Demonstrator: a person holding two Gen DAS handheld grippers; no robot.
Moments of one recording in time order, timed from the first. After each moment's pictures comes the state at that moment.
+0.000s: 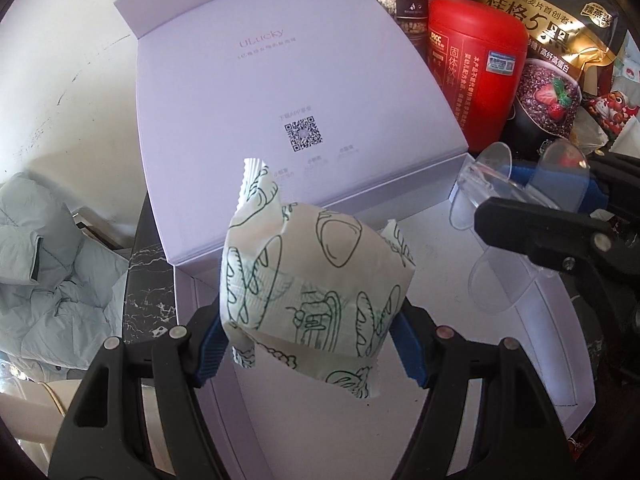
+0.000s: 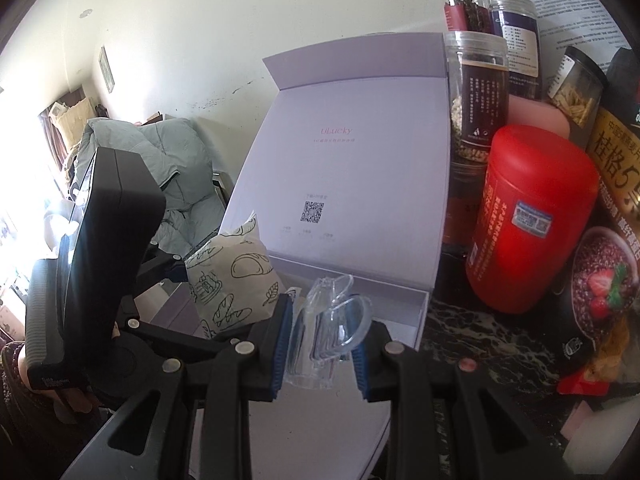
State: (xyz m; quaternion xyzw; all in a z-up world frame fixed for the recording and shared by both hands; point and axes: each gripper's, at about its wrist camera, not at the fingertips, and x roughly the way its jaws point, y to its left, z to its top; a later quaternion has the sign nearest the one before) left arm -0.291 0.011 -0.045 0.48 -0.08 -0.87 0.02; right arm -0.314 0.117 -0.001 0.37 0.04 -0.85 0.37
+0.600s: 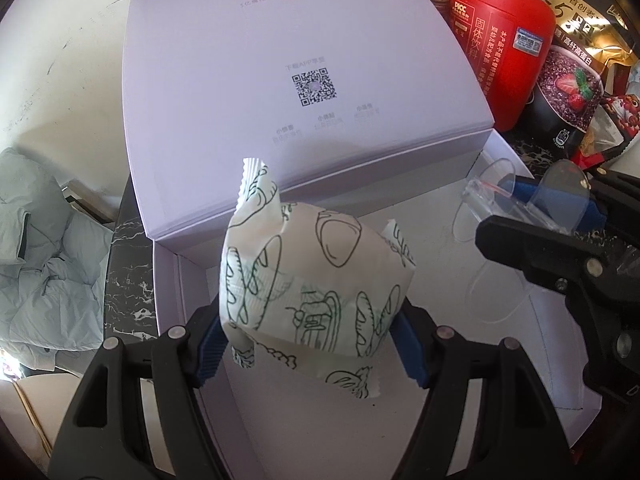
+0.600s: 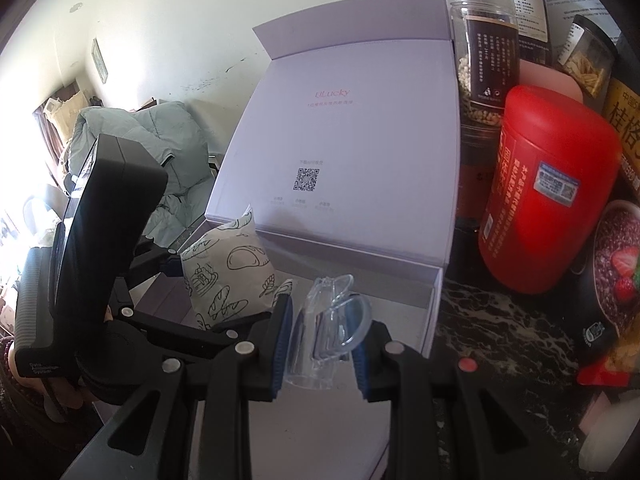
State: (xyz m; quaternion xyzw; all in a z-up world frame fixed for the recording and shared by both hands) left arm -0.296 0.011 -0.066 0.53 -0.06 -0.85 0.02; right arm -0.327 0.106 -0.024 0.40 0.04 -0.84 0.37
